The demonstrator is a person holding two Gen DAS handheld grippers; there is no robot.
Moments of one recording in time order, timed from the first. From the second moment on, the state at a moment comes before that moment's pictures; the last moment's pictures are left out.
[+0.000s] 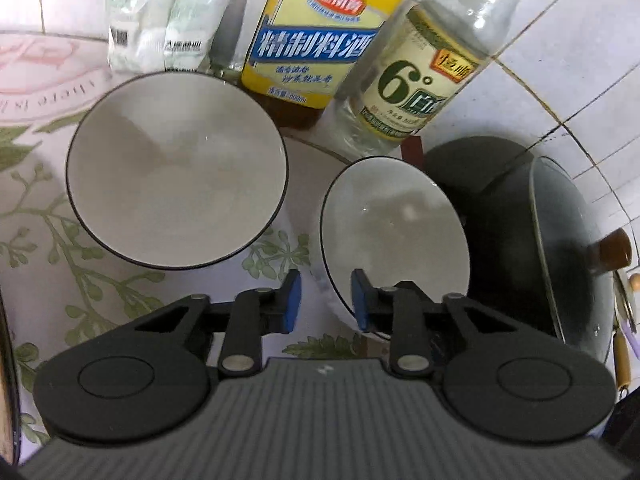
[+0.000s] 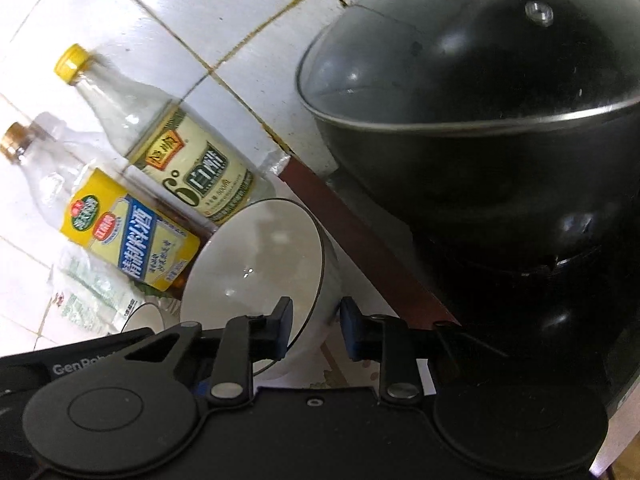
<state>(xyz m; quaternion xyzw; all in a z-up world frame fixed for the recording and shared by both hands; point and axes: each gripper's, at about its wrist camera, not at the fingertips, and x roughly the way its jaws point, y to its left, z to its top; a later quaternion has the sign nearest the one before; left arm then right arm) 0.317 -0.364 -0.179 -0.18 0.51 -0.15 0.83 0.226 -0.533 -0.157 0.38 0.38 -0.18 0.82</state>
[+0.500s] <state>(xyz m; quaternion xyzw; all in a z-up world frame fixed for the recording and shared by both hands) 0.295 -0.369 -0.159 -0.10 0.51 -0.16 0.84 0.208 -0.528 -0.151 0.43 0.41 -0.18 0.79</state>
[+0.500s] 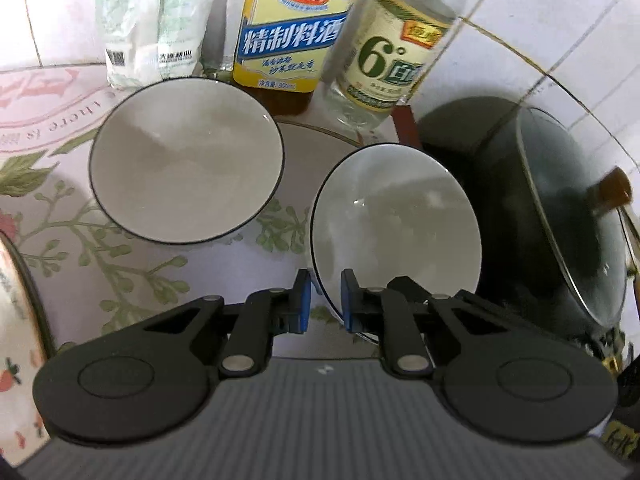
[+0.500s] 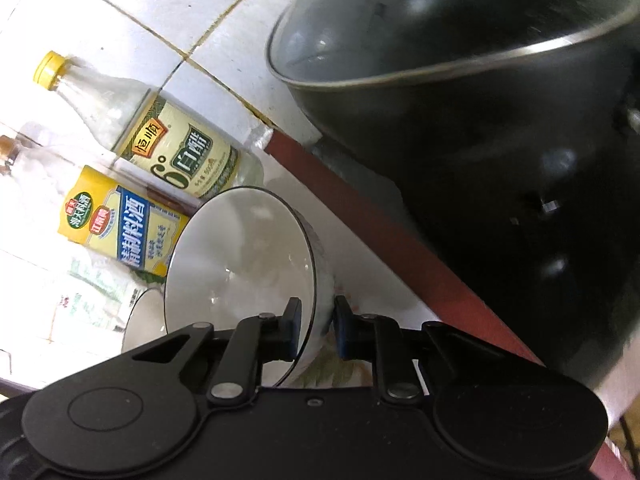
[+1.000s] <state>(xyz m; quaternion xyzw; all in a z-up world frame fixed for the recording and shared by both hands) 0.226 -0.337 -0.102 -0.06 0.49 -0.19 0.85 0.154 -0.496 -0.084 0.43 0.40 -0.15 0.79</state>
